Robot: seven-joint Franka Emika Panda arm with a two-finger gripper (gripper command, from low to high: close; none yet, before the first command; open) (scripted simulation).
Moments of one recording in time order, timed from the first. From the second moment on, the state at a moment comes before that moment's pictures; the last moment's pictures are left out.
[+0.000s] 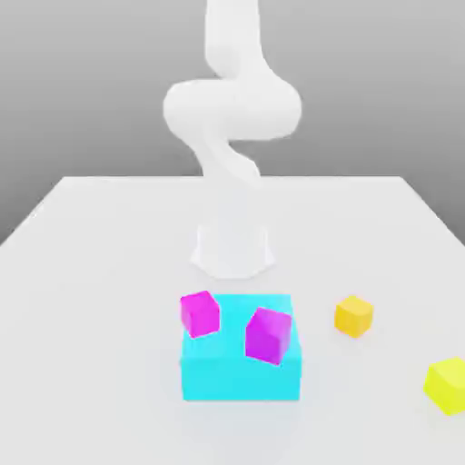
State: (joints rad) arm 0.05 -0.74 0.02 -2.37 0.02 2.36 0.78
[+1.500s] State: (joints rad) arm 0.69 -0.07 0.11 -3.01 0.04 2.94 0.78
